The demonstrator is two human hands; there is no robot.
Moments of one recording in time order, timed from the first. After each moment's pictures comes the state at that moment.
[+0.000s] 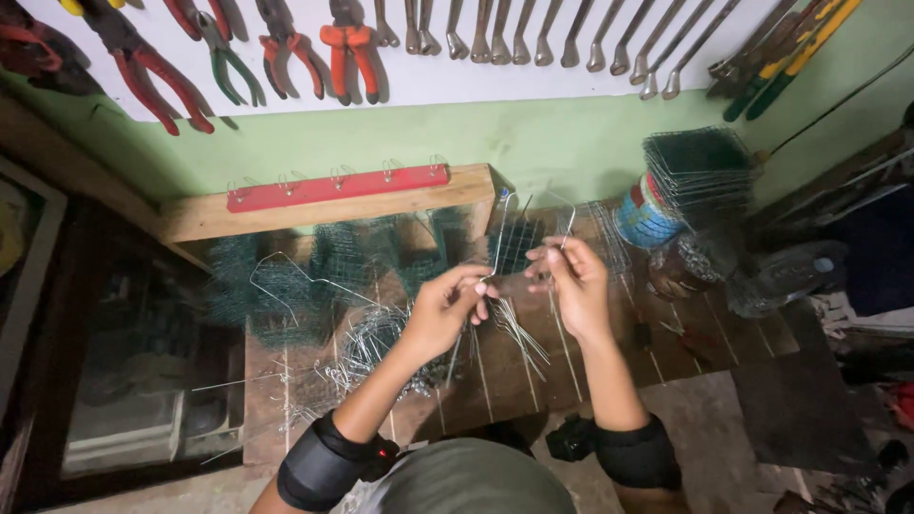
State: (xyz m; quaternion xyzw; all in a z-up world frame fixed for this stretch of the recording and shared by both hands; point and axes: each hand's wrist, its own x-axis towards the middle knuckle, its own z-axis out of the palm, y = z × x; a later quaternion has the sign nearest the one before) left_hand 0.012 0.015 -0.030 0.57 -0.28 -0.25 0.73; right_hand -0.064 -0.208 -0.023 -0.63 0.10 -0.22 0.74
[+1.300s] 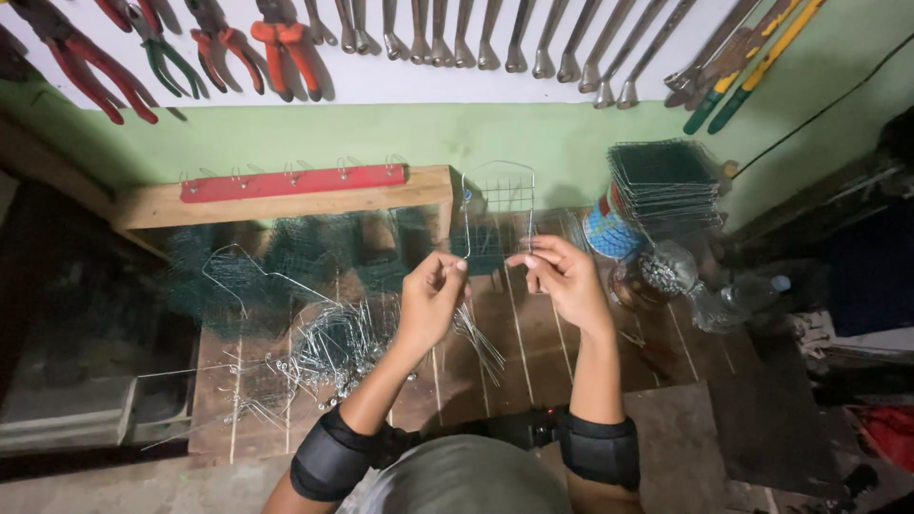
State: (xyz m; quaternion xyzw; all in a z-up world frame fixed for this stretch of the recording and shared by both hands) left_hand -0.022 -0.081 -0.015 0.61 -0.17 -0.12 0.77; right_hand -0.085 -0.310 -0.004 -0.70 0.03 -0.10 0.70
